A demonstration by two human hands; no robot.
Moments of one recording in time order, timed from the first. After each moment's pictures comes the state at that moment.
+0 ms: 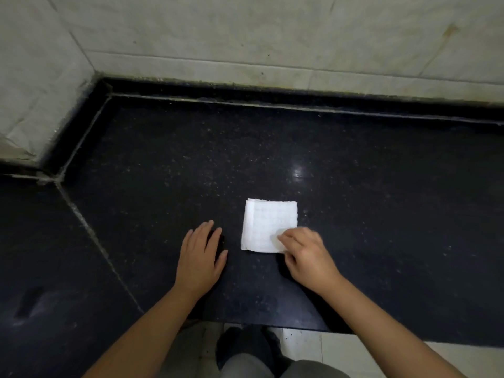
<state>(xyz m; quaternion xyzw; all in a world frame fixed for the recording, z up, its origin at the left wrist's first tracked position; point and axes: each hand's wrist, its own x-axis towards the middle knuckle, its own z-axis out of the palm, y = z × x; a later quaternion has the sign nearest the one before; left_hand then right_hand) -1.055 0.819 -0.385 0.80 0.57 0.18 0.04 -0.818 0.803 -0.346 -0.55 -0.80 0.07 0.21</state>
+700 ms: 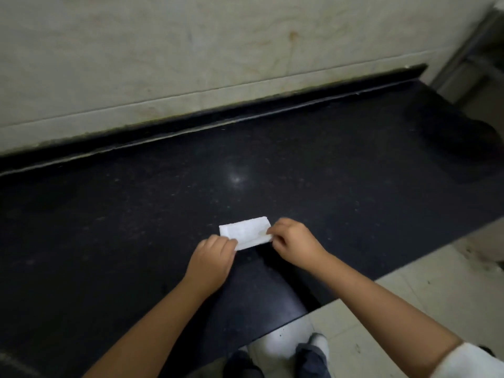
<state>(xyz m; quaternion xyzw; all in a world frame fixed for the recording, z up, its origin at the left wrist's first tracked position) -0.950 0.873 -0.345 0.95 0.27 0.16 0.04 -0.758 0.794 -0.296 -0.73 -0.63 0.18 0.18</state>
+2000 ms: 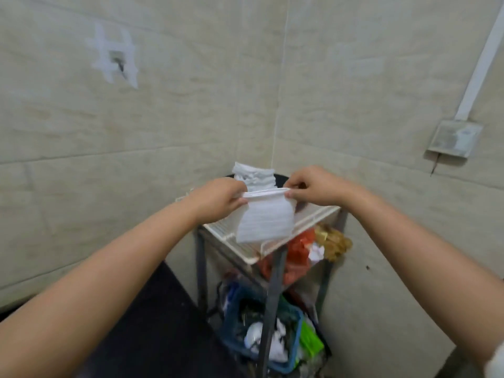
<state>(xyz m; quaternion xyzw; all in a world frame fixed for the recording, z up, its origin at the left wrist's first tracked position) -0.050 0.725 0.015 0.98 0.07 0.17 0.03 0.082 0.562 0.049 -0.83 -0.54 -0.03 0.12</state>
